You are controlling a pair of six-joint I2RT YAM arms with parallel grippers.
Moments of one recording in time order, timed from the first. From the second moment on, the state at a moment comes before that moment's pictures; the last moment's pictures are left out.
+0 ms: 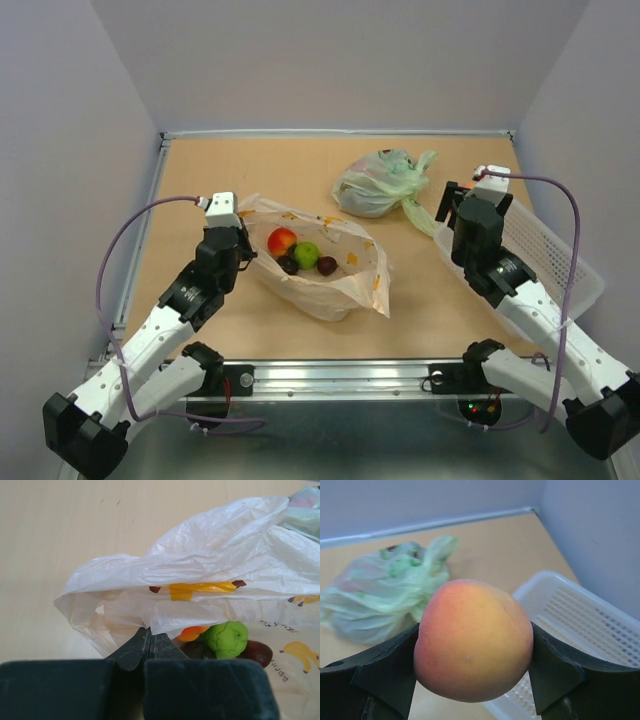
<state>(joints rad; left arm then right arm) -0.55 0.80 0.65 -0.21 -0.48 -0.34 0.59 0.89 0.86 -0.13 0.84 0.14</state>
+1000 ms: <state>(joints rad) -0.55 0.71 0.58 -0.16 -0.40 -0.32 0.25 1.08 1.08 -0.45 0.23 0.30</state>
